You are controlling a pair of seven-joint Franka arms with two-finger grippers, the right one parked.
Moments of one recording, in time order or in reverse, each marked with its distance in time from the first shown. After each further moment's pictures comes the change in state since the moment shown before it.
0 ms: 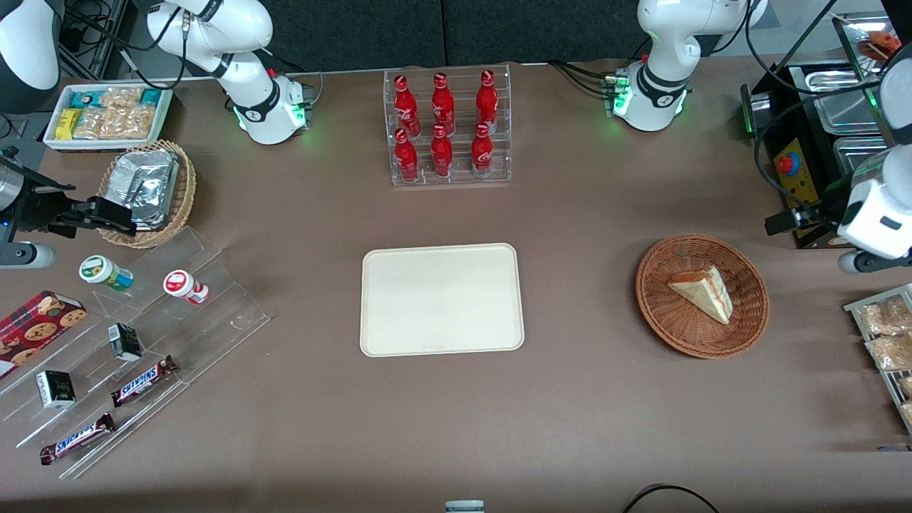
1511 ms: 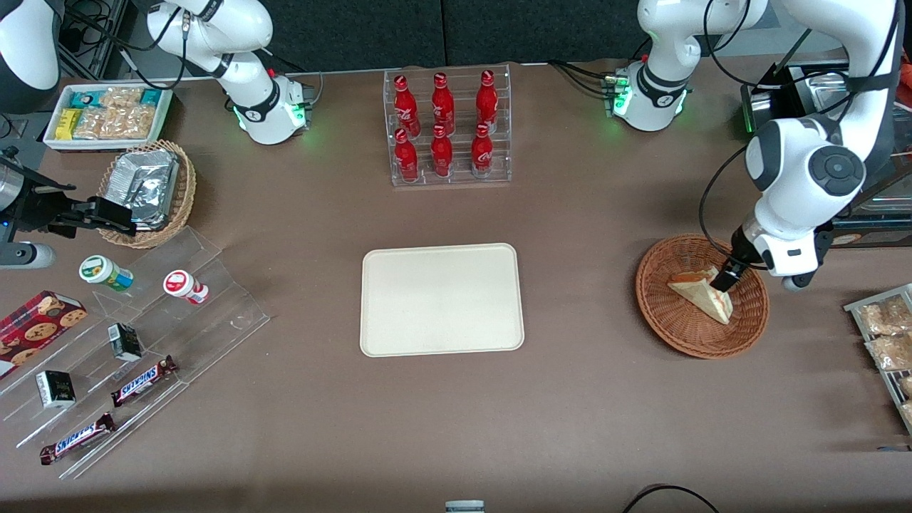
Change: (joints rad) arm -0.004 -0.013 -0.008 -0.634 0.030 0.899 -0.708
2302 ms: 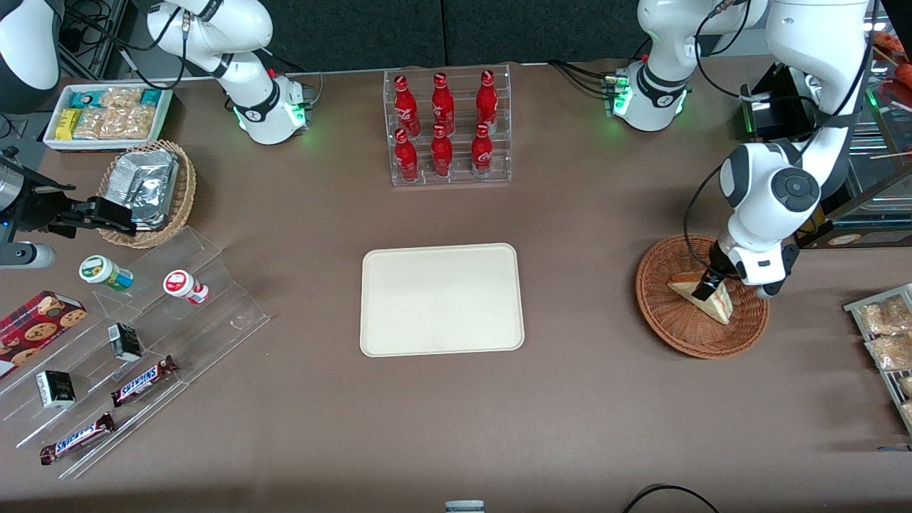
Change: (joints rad) arm 0.000 0.118 0.000 -0.060 0.000 0.207 -0.015
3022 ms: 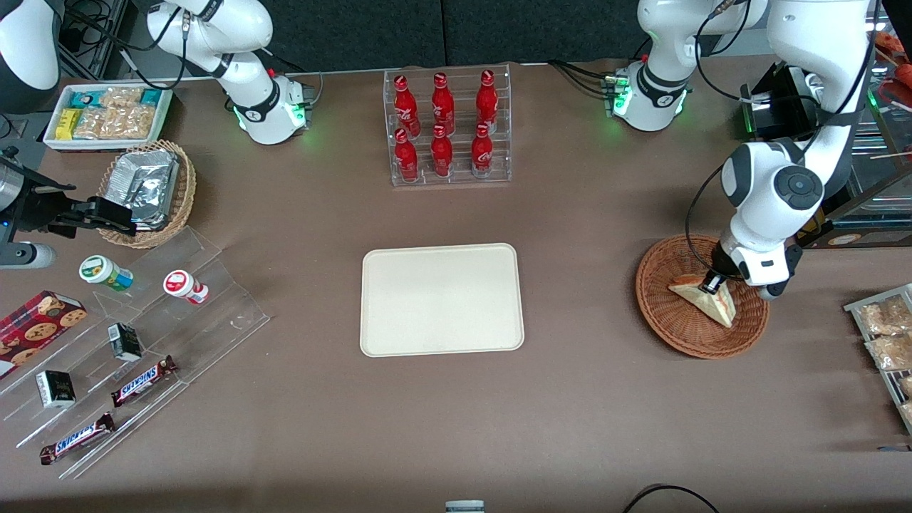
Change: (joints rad) arm -0.001 -0.041 -0.002 0.028 0.000 -0.074 0.002
